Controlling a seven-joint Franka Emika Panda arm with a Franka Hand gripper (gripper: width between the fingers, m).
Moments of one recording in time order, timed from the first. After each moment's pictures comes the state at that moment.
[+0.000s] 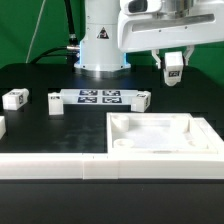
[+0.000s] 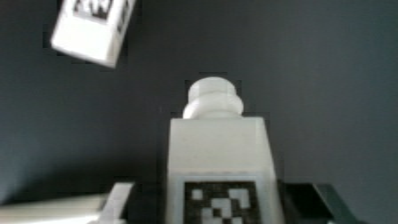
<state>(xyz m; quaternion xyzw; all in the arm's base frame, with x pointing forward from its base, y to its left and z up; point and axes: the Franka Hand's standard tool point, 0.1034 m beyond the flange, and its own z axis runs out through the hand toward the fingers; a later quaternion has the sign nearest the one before) 0.461 0.115 0.109 -0.99 0.03 0.06 0.07</state>
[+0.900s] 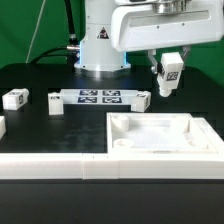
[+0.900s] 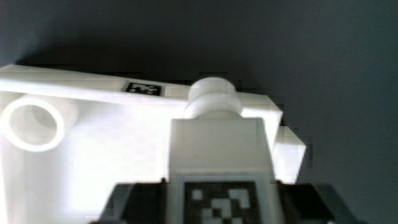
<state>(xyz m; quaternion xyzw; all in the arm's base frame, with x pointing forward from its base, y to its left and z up) 0.500 0.100 0.110 -0.99 -0.10 -0.04 0.04</state>
